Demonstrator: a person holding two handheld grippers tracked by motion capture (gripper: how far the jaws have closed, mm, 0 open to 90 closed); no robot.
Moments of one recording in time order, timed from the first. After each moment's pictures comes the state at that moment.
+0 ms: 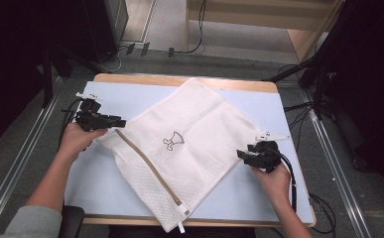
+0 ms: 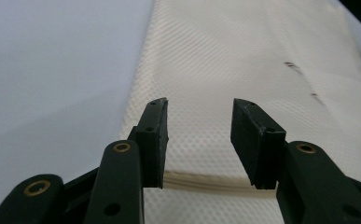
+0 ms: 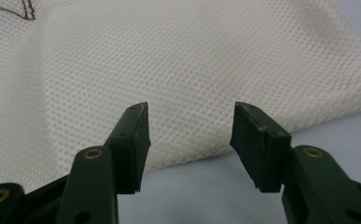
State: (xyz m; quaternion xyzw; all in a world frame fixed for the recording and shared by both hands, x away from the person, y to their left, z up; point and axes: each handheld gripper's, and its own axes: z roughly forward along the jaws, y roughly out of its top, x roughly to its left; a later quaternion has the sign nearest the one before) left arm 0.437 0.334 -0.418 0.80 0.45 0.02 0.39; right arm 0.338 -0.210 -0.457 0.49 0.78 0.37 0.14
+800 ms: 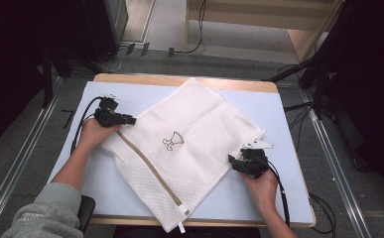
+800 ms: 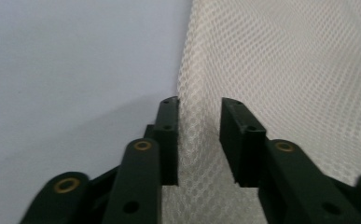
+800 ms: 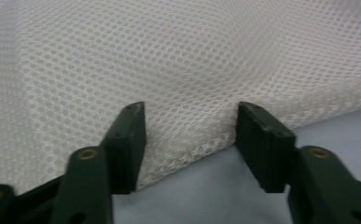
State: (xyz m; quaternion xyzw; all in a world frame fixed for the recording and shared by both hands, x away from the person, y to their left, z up) left arm 0.471 0.307 -0.453 0.82 0.45 0.04 0.35; right arm 0.331 -0.180 -0.481 0.49 0.78 0.35 0.19
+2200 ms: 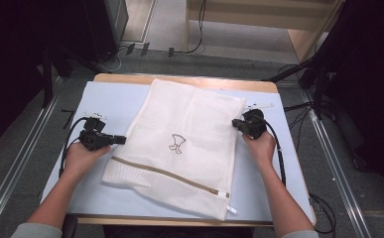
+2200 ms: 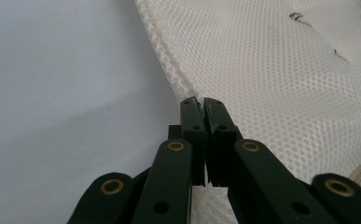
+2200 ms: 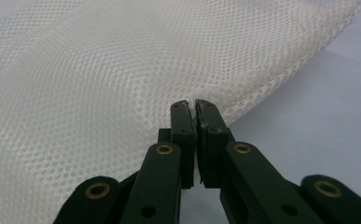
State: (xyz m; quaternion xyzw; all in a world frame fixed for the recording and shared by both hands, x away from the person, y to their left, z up) left arm 0.374 0.321 -0.438 0.79 0.49 0.00 0.37; right arm 0.450 -0.186 -0.454 0.49 0.78 0.37 0.15
